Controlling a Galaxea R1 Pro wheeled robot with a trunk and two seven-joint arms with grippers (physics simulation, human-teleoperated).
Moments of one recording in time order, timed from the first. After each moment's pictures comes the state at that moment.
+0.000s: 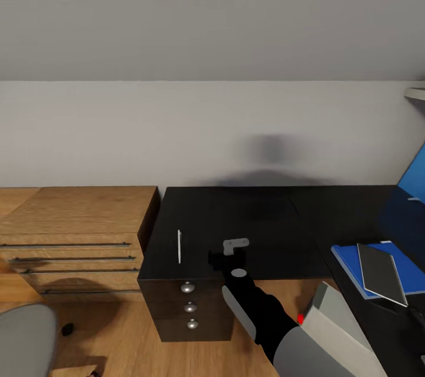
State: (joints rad) left arm 0.11 0.19 -0.34 -0.98 0.77 -0.04 0.26; right arm -0.61 0.17 0.55 -0.83 -0.32 0.25 -0.41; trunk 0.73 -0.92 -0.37
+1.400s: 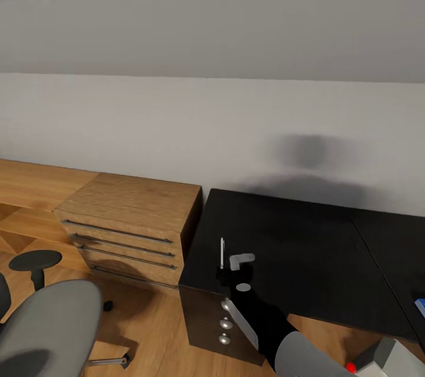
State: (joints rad) left arm 0.11 0.19 -0.34 -1.01 0.72 -0.07 0.27; right arm -0.62 0.17 0.55 -0.61 -0.32 0.14 -0.40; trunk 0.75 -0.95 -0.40
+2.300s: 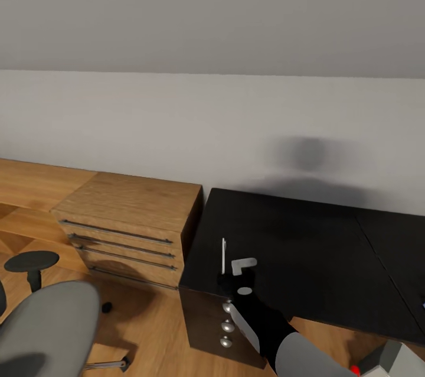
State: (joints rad) left arm 0.11 0.19 -0.35 -1.00 0.72 -0.07 0.26; right arm -0.63 0.17 0.55 -0.55 -0.32 0.14 -0.40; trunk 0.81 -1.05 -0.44
